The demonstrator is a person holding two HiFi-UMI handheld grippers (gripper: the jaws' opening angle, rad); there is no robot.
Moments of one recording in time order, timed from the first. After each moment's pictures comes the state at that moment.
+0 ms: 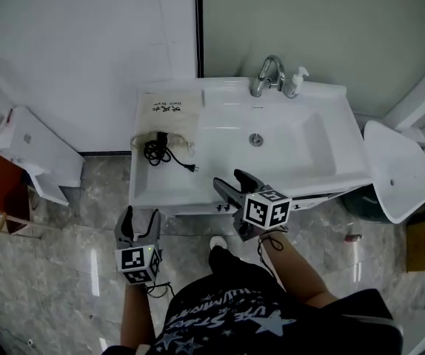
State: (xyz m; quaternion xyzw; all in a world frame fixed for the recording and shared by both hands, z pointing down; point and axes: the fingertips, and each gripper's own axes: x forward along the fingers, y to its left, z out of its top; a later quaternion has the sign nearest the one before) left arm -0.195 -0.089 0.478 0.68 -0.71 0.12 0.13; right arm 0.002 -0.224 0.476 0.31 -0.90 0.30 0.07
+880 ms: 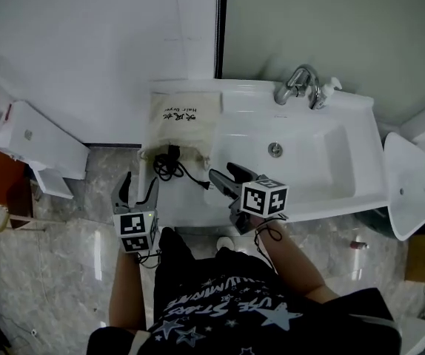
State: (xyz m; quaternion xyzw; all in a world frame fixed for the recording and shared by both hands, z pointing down) left arm -0.273 -0.243 0.485 0.68 -0.70 0.19 0.10; right arm -0.085 -0.319 0.512 0.26 -0.89 0.37 0.09
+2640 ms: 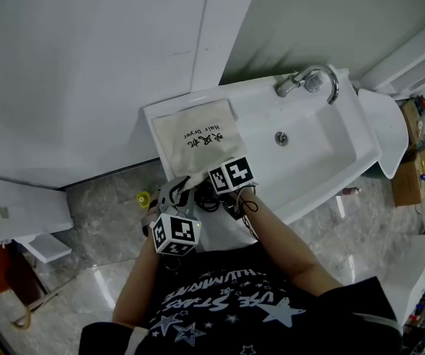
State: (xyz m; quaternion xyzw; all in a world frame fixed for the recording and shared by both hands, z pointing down) left arm -0.296 -0.352 0.540 0.88 -0.40 0.27 0.00; right arm -0.251 -0.390 0.617 0.37 -0.76 0.39 0.35
